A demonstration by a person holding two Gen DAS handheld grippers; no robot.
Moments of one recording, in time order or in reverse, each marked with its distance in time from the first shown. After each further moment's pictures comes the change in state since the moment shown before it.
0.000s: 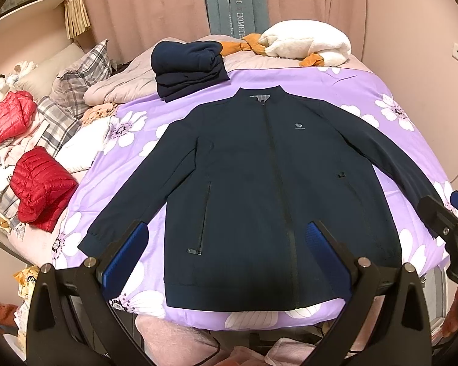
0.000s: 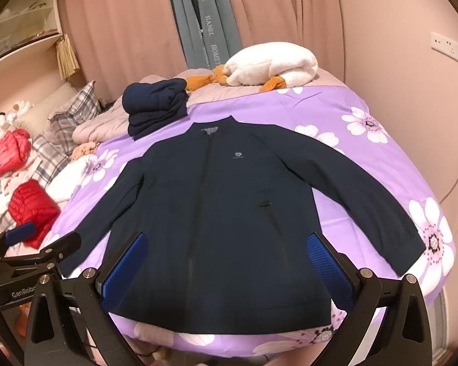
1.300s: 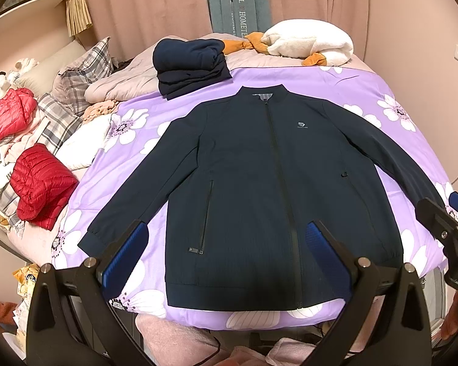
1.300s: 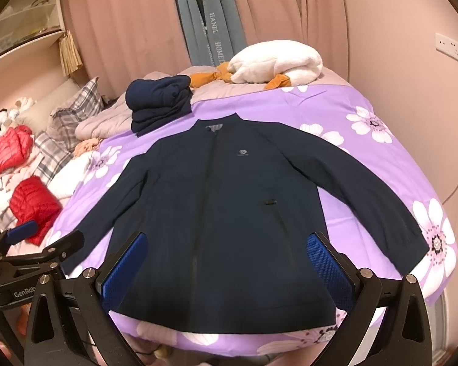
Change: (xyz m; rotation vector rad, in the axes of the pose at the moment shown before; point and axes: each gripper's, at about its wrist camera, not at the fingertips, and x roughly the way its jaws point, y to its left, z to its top) left arm 0.004 0.009 -0.006 -0.009 -0.001 0.000; right arm 0.004 0.006 -0.001 -0.011 0.011 0.012
